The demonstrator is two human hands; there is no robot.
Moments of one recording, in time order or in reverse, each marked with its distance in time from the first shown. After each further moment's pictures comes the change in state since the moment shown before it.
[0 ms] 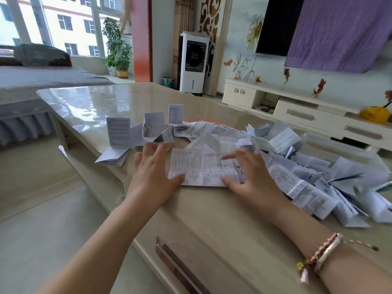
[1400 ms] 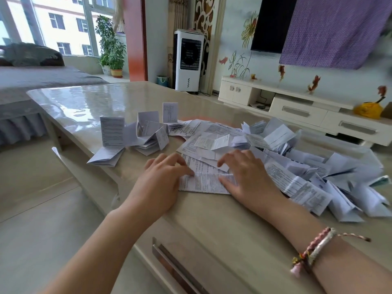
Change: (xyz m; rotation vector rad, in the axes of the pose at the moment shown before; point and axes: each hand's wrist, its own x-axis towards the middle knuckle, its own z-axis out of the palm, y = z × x) left_hand -0.004 0.002 0.010 0.179 -0.102 0.422; right_hand 0.001 0.003 0.001 -0.307 -0.057 -0.121
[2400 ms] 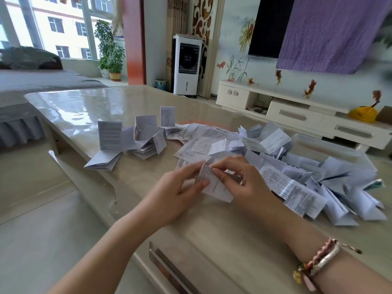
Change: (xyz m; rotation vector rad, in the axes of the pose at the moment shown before) left_hand 0.000 0.026 0.008 -0.671 -0.062 -0.037; right_hand -0.005 -0.019 -0.013 0.726 0.089 0.081
